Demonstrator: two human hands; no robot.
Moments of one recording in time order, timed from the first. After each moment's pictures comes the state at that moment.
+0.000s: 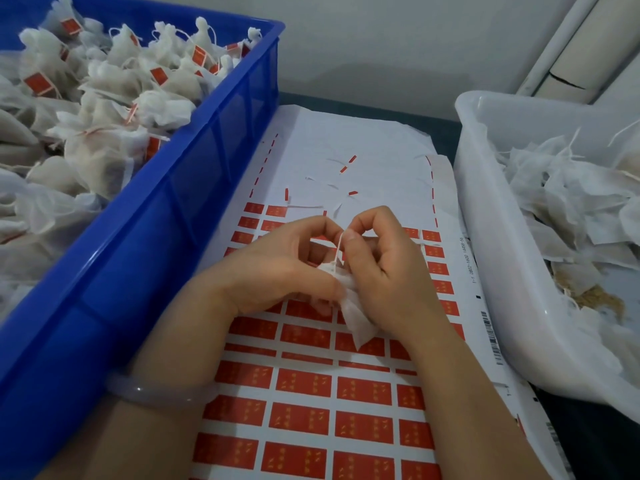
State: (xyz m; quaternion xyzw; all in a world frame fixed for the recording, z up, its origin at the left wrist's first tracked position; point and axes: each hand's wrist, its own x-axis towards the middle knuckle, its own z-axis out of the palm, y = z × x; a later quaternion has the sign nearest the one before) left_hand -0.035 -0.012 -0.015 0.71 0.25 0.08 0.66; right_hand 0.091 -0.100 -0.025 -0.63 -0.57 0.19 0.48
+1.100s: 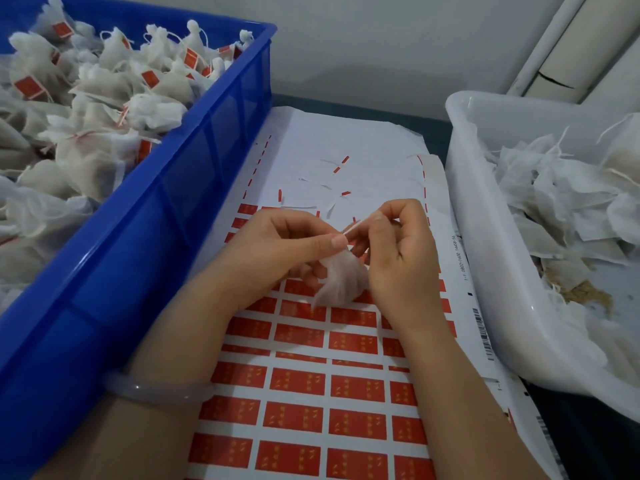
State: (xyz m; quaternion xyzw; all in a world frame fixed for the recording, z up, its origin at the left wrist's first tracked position) left_hand -0.028 -0.018 -0.010 0.69 0.29 0.24 0.62; right_hand 0.092 -0.099 -0.025 -0.65 -0.45 0.14 0.60
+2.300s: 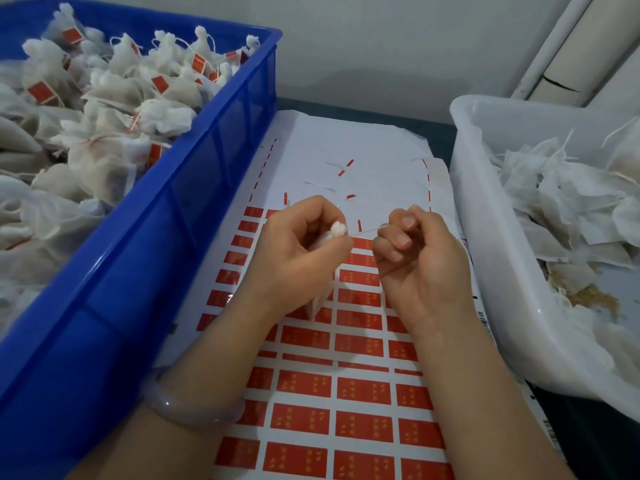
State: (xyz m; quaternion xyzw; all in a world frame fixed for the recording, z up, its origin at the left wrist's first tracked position) left_hand -0.014 -0.035 -0.018 0.74 0.28 0.40 0.47; right_hand 0.104 -0.092 -0.010 -0.34 -0.08 0.47 0.81
